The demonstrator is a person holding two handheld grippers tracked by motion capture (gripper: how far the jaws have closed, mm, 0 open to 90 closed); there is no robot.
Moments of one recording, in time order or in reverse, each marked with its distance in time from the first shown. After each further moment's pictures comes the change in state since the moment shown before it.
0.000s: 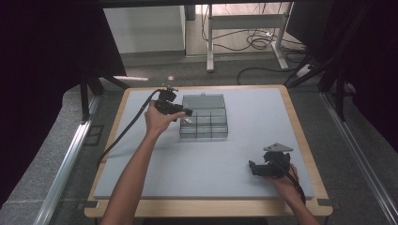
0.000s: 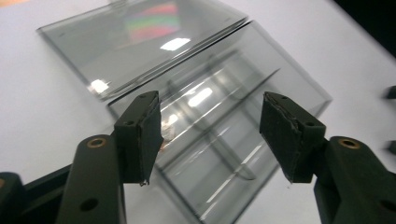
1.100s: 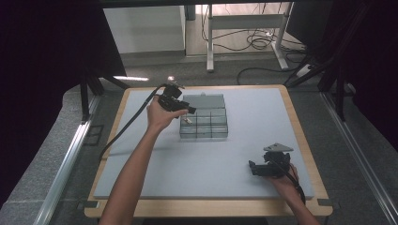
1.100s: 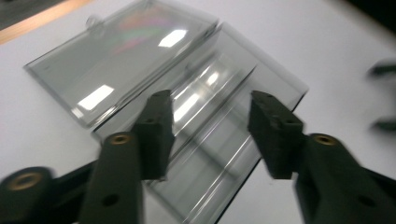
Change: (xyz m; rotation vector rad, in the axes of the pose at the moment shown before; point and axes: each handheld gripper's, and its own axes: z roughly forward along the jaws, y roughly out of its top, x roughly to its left) left arm -0.016 0.017 -0.004 0.037 -0.001 0.090; right arm 0.000 0.000 0.000 0.000 -0.001 0.001
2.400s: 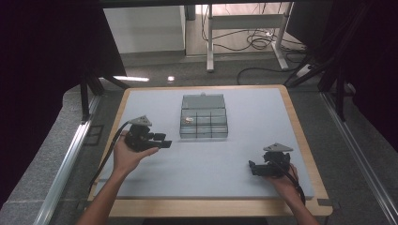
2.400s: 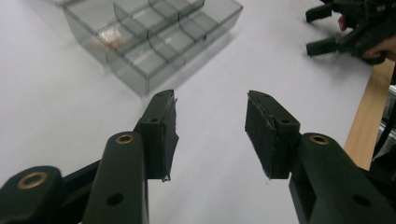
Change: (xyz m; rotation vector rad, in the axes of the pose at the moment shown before) left arm -0.042 -0.143 -0.077 -0.084 -0.019 0.041; right arm 0.000 0.000 0.000 0.004 -0.004 0.000
